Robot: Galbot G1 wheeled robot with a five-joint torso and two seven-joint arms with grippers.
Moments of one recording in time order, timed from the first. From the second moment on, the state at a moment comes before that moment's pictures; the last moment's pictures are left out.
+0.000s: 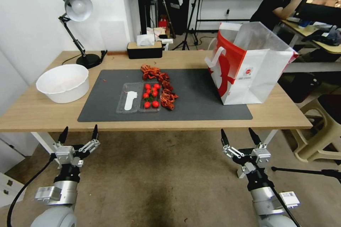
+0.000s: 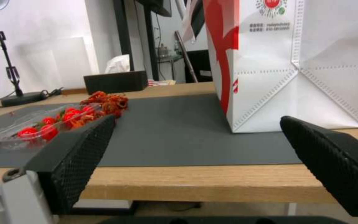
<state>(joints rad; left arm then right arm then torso) 1.73 -1.20 -0.67 -1.99 -0.38 -0.41 -0.10 -1.75 1.22 0.49 2.16 0.34 0.26 0.05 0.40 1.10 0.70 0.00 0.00</state>
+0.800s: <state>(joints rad) 1.74 -1.22 -0.66 -1.98 -0.38 -0.42 -0.09 -1.72 1.20 0.49 2.15 0.43 0.18 0.05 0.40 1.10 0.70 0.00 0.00</state>
